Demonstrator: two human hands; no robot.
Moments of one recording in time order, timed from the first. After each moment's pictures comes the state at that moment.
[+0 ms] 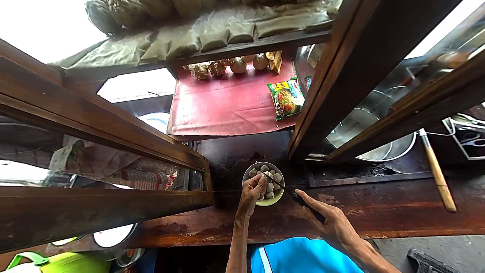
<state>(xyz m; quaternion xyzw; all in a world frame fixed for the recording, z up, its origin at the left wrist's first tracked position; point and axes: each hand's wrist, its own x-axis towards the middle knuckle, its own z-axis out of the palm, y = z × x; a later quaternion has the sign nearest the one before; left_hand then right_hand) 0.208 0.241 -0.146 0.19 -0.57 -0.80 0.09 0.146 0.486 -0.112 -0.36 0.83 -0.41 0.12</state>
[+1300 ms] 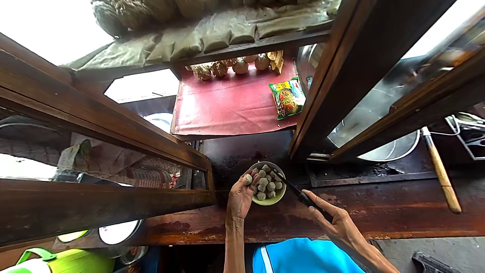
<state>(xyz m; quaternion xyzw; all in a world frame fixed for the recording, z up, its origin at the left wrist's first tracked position) 0.222 0.226 -0.130 0.33 -0.25 -0.89 0.19 0.149 0.495 -0.105 -0.26 0.79 -0.50 0.24</state>
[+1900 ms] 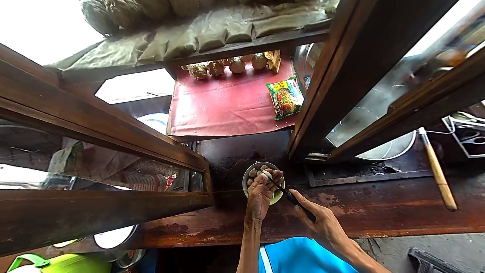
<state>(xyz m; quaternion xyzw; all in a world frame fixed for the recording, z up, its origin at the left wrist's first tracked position) 0.198 0.271 -0.148 0.20 -0.27 -0.93 0.14 0.160 0.470 -0.119 -0.32 0.84 -0.42 0.15</state>
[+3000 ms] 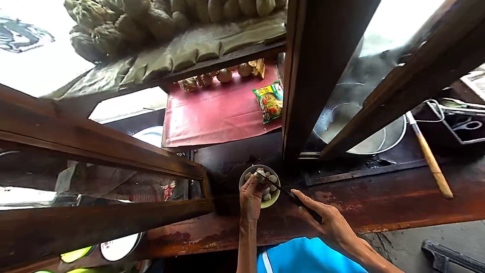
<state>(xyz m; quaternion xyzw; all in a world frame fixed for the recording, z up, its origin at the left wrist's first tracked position) 0.194 0.274 -0.129 0.28 -0.39 -0.85 0.20 0.149 0.494 -0.106 -0.33 0.82 -0.45 0.14</state>
